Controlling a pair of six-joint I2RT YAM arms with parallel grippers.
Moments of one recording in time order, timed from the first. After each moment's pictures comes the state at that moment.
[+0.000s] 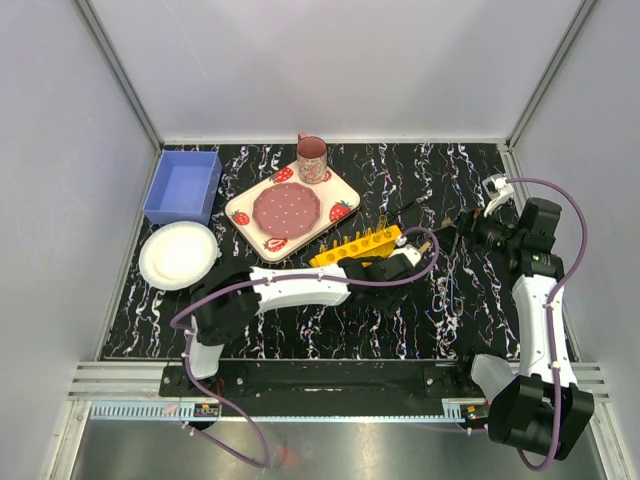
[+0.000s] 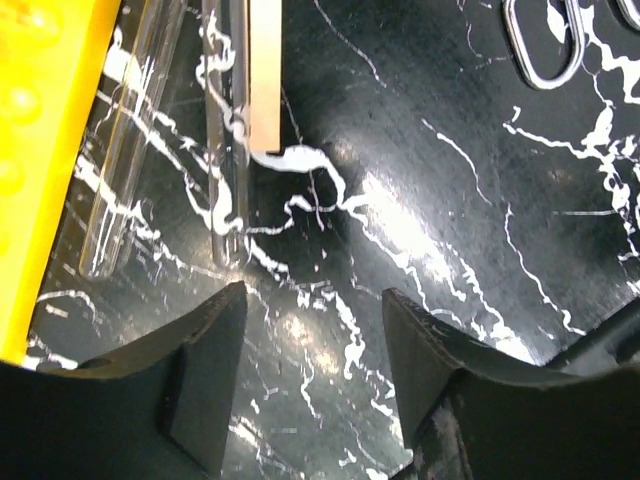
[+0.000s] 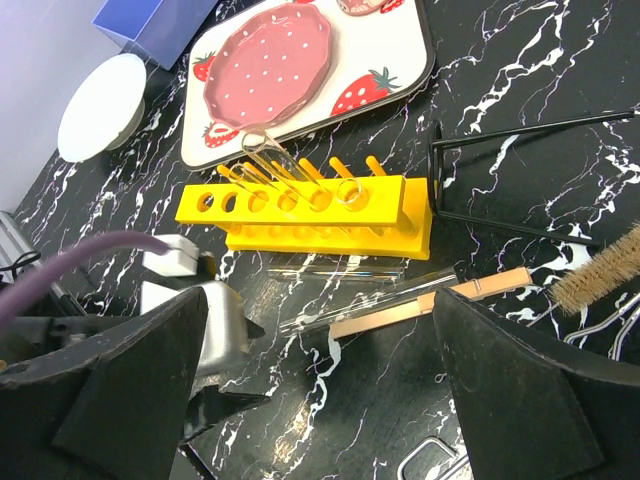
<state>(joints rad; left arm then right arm) -1.21 1.92 1.42 -0.48 -0.22 -0.45 -0.26 0.98 0.82 -0.39 -0.96 -0.02</state>
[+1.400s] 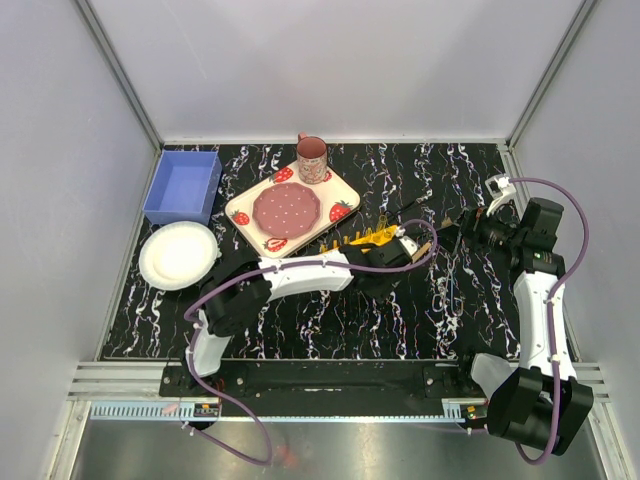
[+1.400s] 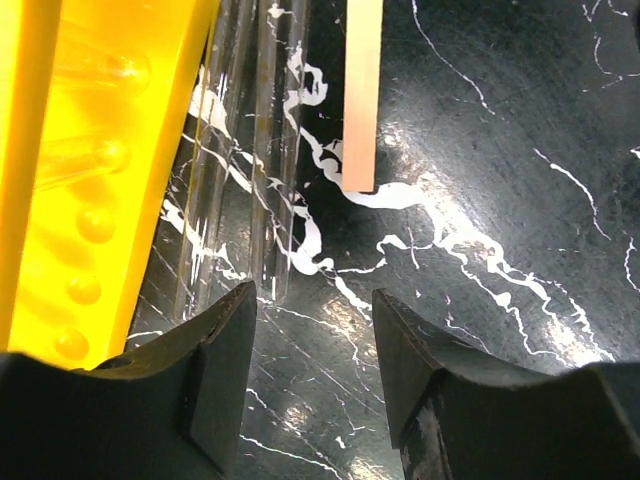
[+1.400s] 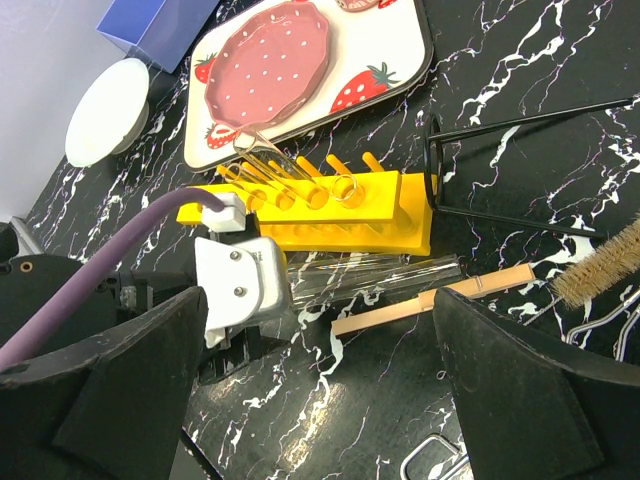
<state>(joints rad) -1.13 2.02 1.50 -0.52 -0.21 -0.30 -0.29 1.00 0.82 -0.39 -0.99 -0.01</state>
